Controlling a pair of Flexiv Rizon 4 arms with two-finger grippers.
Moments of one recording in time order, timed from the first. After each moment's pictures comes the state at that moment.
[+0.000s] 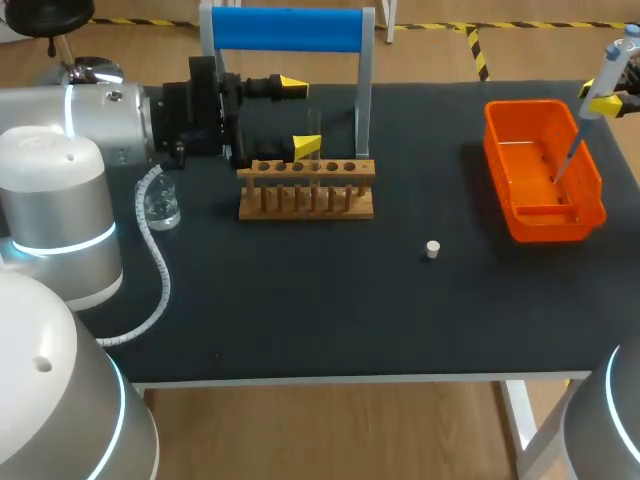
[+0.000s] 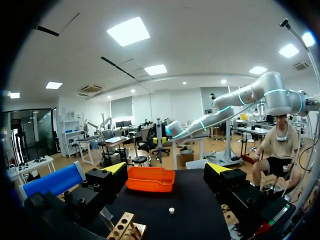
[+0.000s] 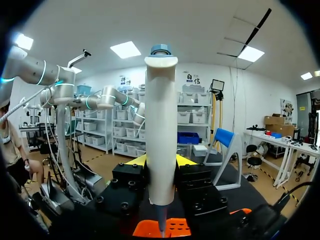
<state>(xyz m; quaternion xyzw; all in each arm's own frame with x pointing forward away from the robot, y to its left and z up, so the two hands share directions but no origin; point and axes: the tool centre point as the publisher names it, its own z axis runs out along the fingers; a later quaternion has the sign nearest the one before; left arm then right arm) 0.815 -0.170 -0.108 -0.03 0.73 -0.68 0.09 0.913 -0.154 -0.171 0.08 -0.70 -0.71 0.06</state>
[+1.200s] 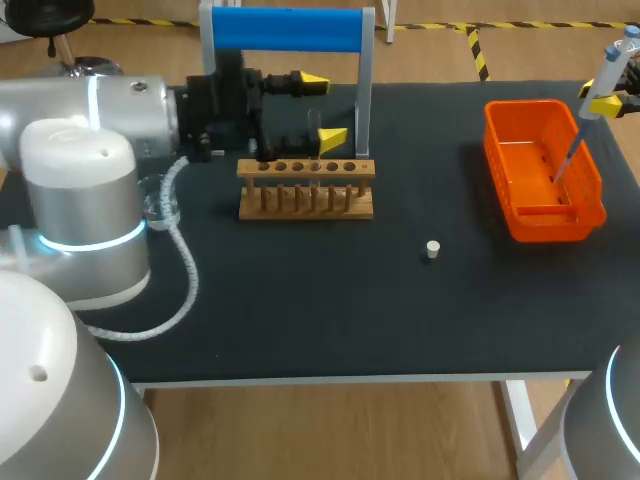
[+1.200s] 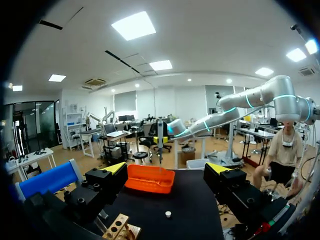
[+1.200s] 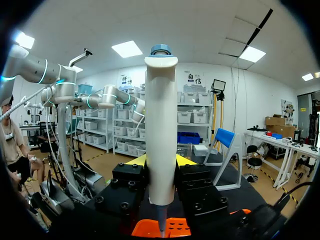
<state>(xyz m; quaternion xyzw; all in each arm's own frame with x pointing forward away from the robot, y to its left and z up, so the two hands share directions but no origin) 0.815 -0.204 -0.099 -0.06 0.74 -0.67 0.08 0.914 -0.155 -0.172 0.08 -0.70 -0.71 0.06</state>
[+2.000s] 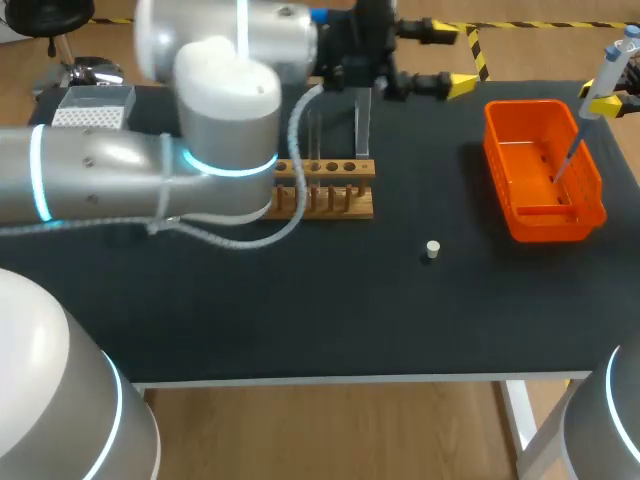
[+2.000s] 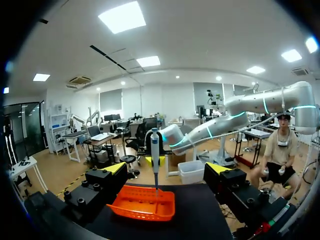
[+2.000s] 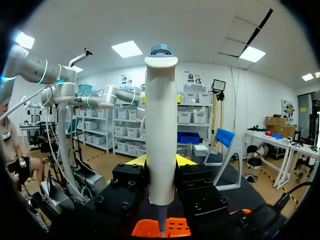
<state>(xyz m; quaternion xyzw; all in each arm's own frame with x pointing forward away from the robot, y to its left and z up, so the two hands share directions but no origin) 0.869 -0.369 -0.065 -0.01 0.75 -0.66 0.04 0.914 -0.155 -0.172 0.08 -0.70 -0.71 0.06</state>
